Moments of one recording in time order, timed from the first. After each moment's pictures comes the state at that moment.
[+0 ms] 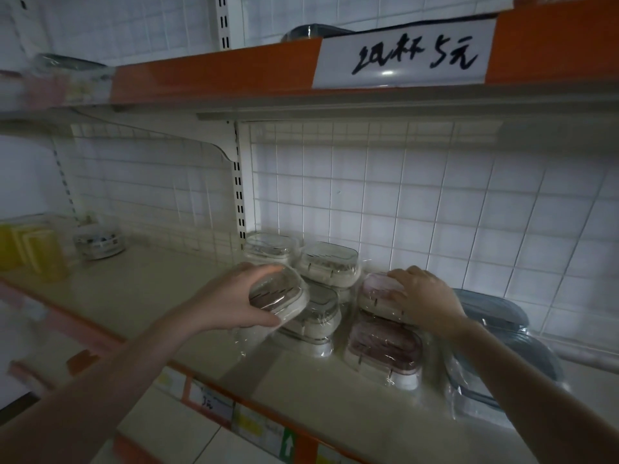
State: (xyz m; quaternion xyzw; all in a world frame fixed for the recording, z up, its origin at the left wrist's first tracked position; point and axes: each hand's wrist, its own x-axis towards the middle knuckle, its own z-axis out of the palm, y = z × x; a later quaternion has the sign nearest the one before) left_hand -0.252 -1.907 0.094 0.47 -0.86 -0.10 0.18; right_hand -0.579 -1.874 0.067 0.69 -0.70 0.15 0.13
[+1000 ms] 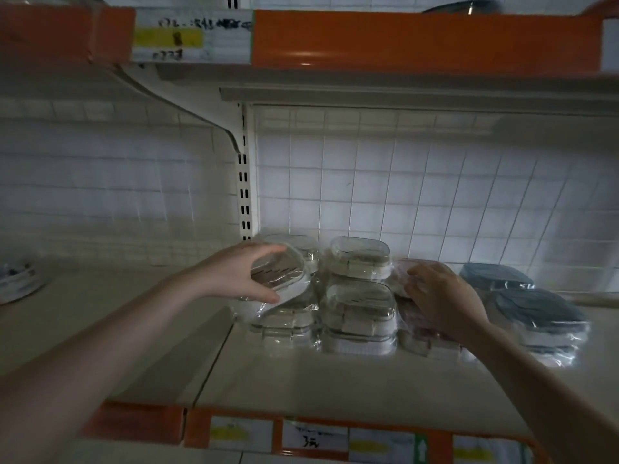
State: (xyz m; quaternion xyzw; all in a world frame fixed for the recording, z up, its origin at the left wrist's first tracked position) left_hand -0.162 -2.048 0.112 0.29 -0.94 -0.12 0.11; right_hand -0.440 -1.860 0.070 0.50 -0.82 0.23 0.15
